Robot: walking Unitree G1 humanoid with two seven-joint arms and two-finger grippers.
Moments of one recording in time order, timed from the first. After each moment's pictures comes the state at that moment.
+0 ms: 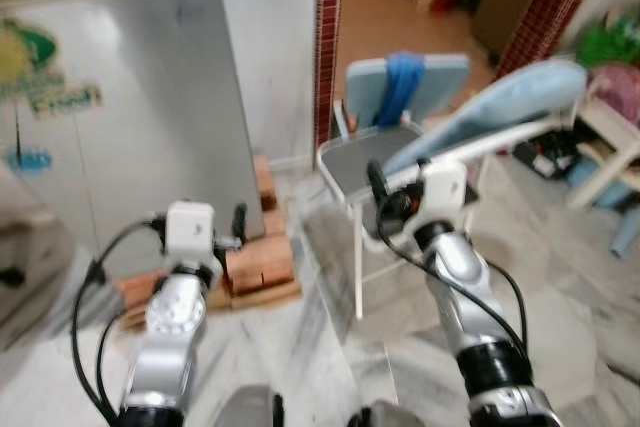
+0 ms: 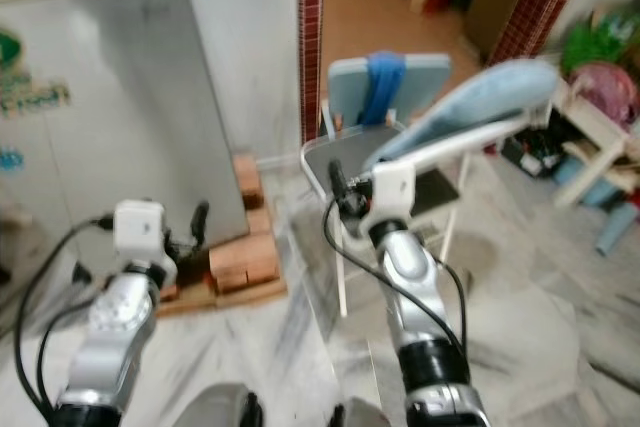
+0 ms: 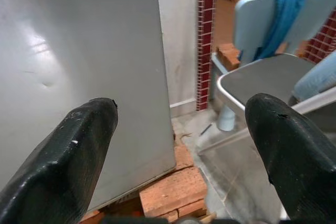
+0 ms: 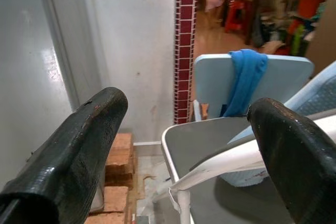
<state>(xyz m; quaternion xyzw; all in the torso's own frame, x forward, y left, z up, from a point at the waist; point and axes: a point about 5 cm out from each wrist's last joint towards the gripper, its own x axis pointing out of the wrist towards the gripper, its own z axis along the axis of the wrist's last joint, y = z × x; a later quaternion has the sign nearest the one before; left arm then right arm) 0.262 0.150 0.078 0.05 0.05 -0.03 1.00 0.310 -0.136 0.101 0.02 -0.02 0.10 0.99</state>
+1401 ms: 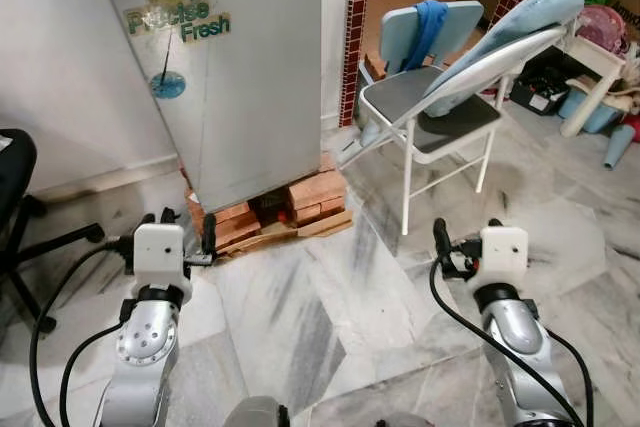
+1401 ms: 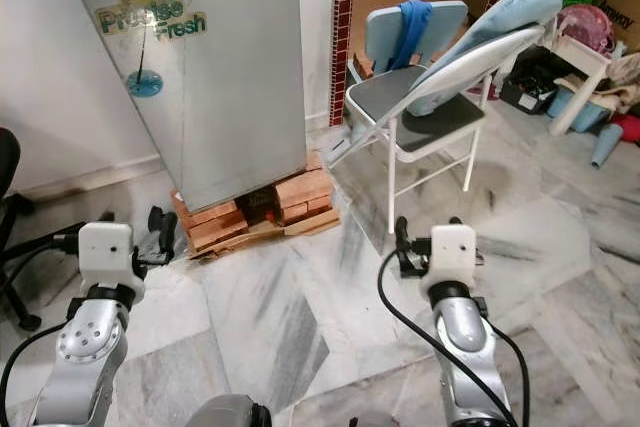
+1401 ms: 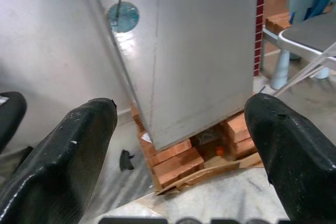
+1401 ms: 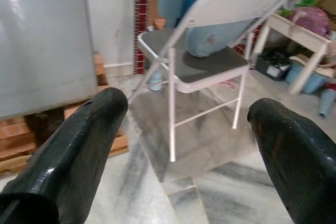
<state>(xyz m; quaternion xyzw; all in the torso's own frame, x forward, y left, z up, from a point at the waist) 0.236 0.188 0.072 0.08 0.04 0.04 1.00 0.247 -0.214 0.061 -0.07 0.06 -0.03 1.00</state>
